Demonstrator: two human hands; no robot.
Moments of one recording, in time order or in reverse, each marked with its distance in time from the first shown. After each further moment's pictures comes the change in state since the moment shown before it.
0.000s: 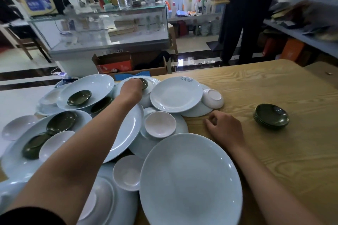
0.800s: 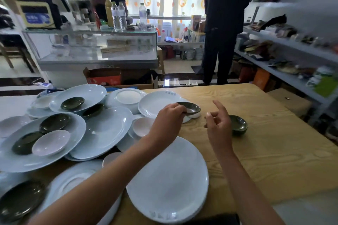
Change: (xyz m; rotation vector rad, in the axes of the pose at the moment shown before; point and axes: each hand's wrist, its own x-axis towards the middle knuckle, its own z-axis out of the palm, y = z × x) left_hand -0.175 0.133 -0.050 -0.583 0.301 0.530; right_hand -0.048 -0.026 -0.088 0.798 0.343 0.116
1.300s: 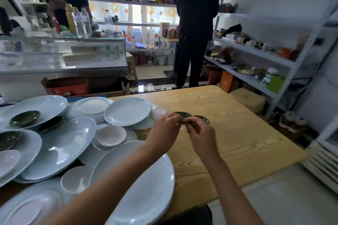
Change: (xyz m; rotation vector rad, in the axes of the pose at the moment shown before) left_hand 0.008 0.064 0.051 -0.098 -0.153 0.107; right_hand -0.003 0.012 -0.068 -0.180 -0.078 -0.105
